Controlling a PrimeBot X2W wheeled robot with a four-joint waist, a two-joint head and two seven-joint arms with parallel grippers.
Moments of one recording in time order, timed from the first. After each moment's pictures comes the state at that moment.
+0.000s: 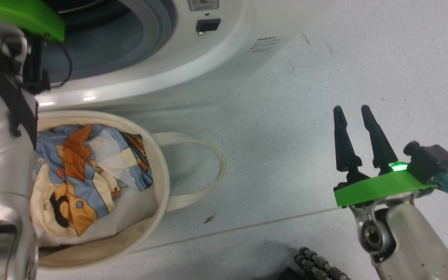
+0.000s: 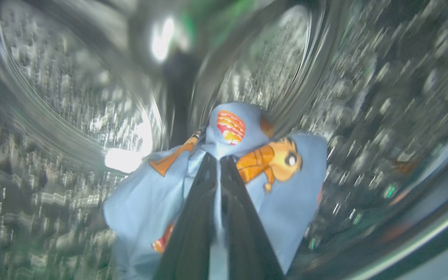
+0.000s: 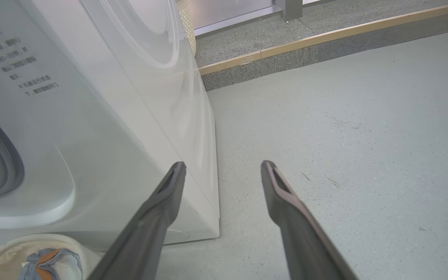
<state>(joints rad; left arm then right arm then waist) -1.21 0.20 -0.06 0.86 -0.21 -0.06 -0.26 -0.31 -0.18 0.27 0.14 0.55 0.13 -0.25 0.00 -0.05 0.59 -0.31</state>
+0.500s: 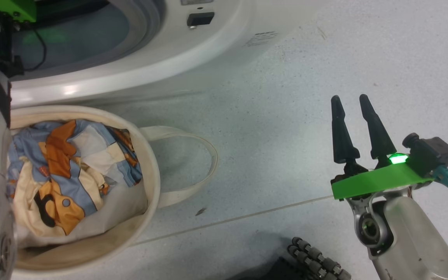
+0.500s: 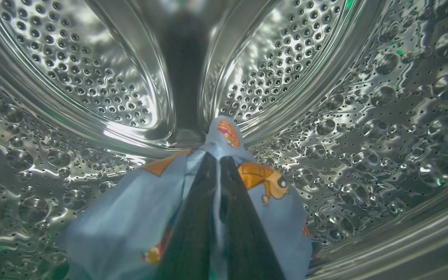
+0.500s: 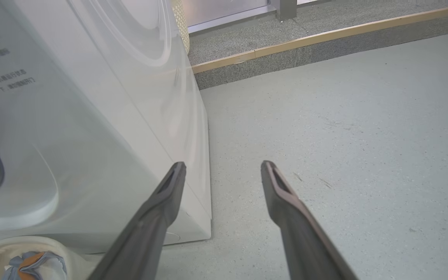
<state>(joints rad) -1.35 0.24 -0.04 1.09 -0.20 -0.09 -0.26 -0.34 -0.15 0.27 0.13 0.53 0.13 -0.25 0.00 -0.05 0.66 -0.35</state>
